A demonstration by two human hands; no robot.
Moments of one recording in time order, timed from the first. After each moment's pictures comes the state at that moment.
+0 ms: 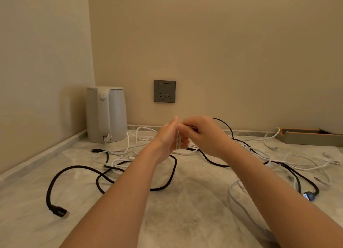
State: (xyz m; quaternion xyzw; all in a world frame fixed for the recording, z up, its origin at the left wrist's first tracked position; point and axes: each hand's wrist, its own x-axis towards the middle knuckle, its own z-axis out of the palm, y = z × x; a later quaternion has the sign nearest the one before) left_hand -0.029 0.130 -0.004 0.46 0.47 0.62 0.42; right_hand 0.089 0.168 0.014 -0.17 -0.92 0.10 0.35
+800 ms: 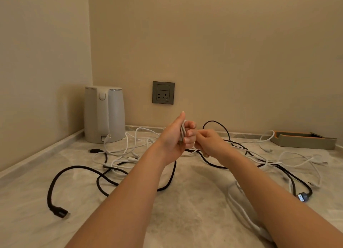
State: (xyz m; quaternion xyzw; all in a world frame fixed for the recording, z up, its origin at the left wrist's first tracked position) left_hand -0.017 0.123 0.004 0.45 0.28 0.62 0.58; right_hand 0.095 0.191 -0.010 -0.33 -0.80 0.37 0.34
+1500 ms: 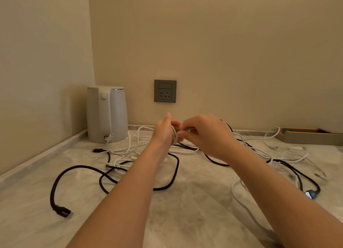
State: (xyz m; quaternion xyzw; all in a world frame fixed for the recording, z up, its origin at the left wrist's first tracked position) left_hand -0.038 0.133 -0.004 0.38 0.45 0.71 0.38; right_hand 0.089 0.138 0.025 -0.28 -0.91 -0.08 0.30
